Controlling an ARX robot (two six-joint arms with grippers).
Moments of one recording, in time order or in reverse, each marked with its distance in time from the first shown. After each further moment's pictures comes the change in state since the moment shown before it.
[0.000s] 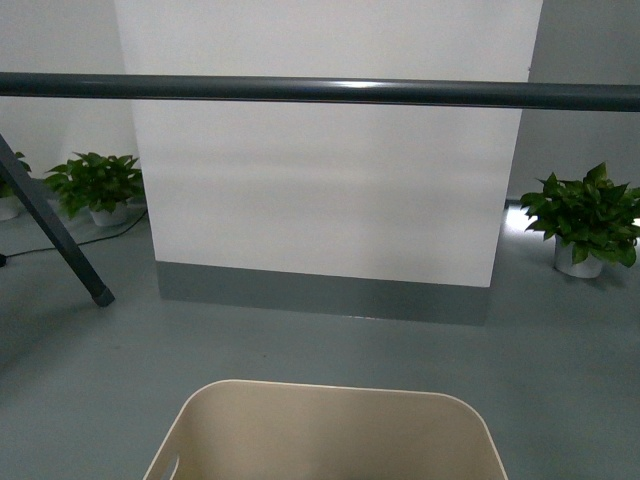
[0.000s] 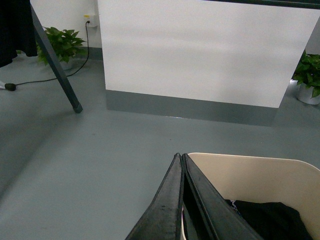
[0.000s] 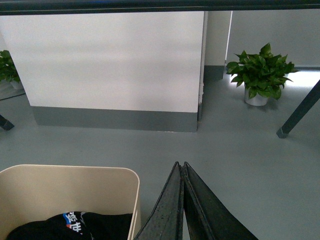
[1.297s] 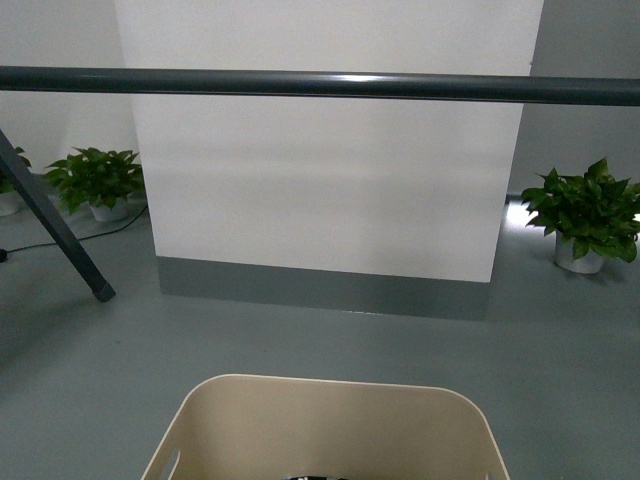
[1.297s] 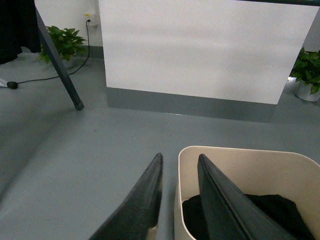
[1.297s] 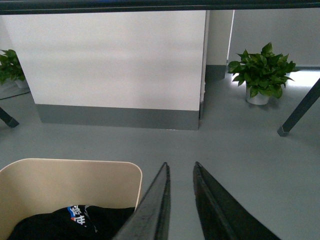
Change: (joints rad) left arm 0.000 -0.312 0.000 -0.318 0.000 0.000; right arm 0.000 -0.278 0.001 -0.284 -0.003 -0.001
